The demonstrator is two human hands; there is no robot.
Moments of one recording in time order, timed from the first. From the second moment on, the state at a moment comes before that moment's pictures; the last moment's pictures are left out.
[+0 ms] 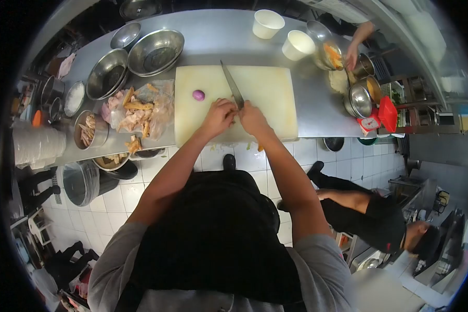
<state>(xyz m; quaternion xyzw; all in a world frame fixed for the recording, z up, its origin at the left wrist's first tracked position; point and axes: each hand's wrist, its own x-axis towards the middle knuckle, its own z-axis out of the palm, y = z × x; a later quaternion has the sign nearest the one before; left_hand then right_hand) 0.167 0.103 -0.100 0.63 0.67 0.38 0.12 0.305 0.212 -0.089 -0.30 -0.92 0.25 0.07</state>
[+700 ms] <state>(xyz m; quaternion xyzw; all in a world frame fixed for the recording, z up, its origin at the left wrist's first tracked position) 0.153 0.077 -0.091 0.62 0.60 0.48 0.17 0.310 0.149 -0.040 -0.41 -0.87 0.27 -0.05</state>
